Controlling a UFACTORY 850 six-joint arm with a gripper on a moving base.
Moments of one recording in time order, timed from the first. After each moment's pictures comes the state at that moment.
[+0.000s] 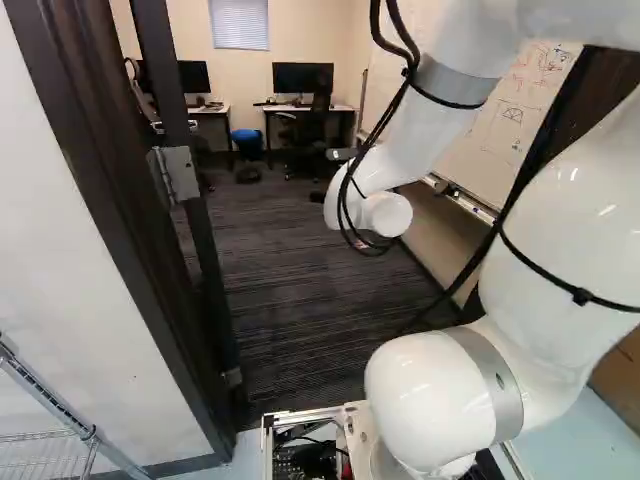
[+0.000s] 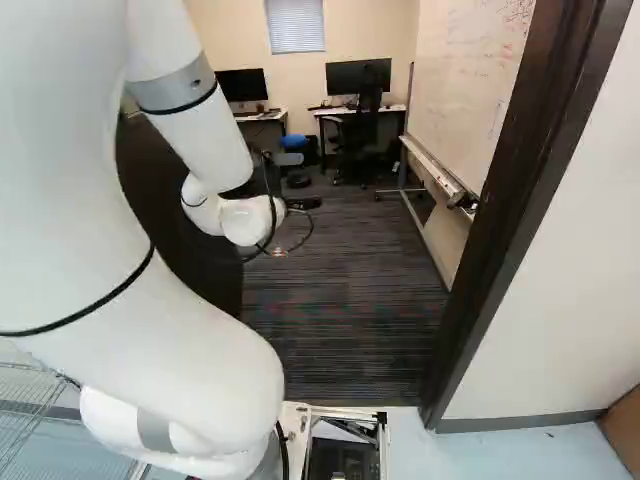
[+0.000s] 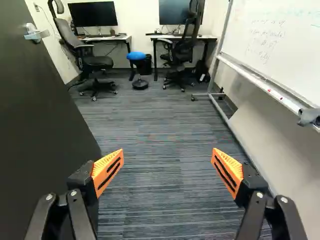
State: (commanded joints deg) arm 2.7 5.1 -19.8 0.8 45.8 0.0
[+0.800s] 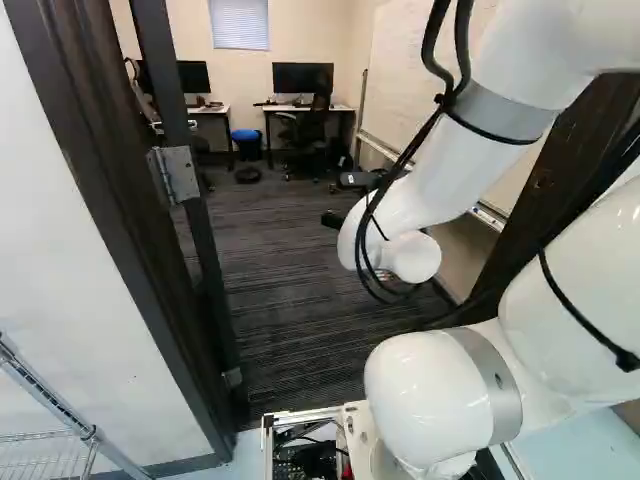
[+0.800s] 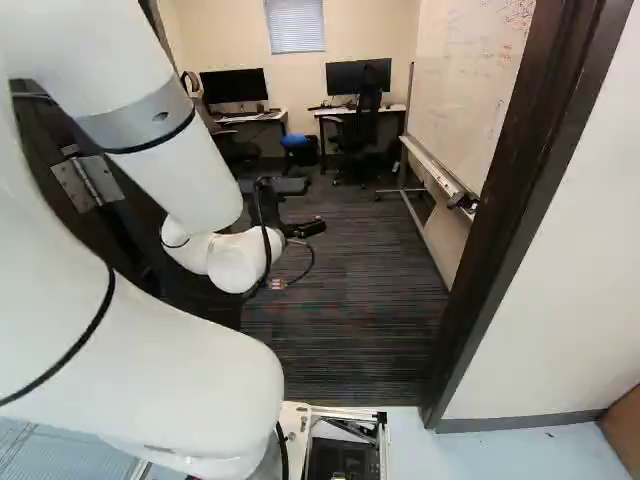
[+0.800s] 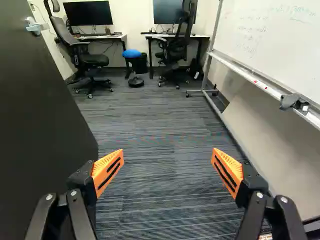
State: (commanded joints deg) arm 0.5 14.2 -7.5 0.1 49.3 0.0
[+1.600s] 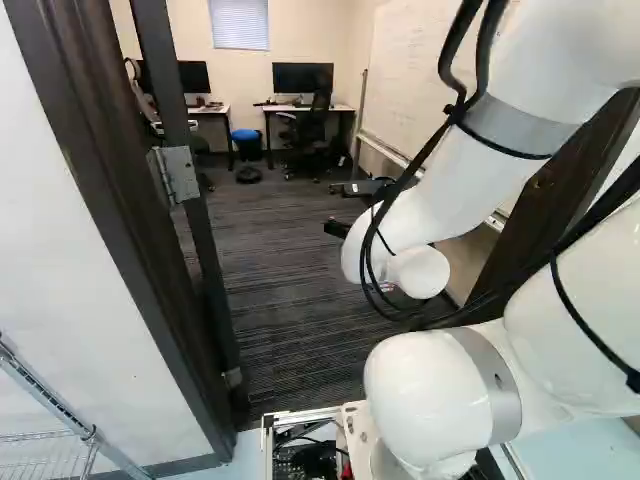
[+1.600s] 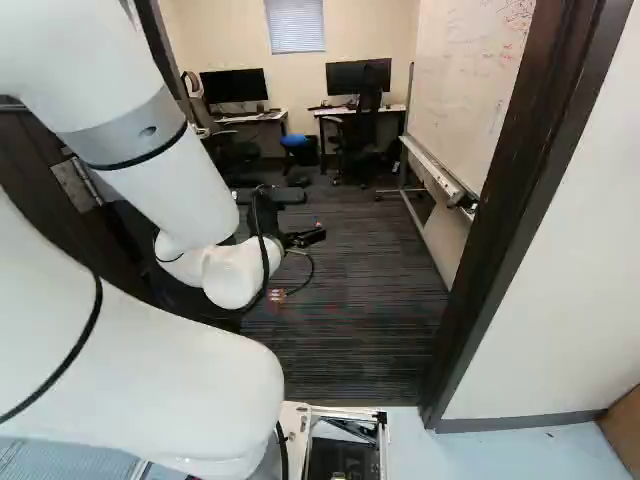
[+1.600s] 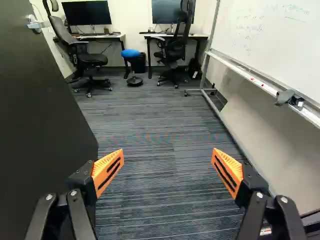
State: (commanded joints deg) arm 0.0 16.0 -5.0 0.0 50.0 0.0
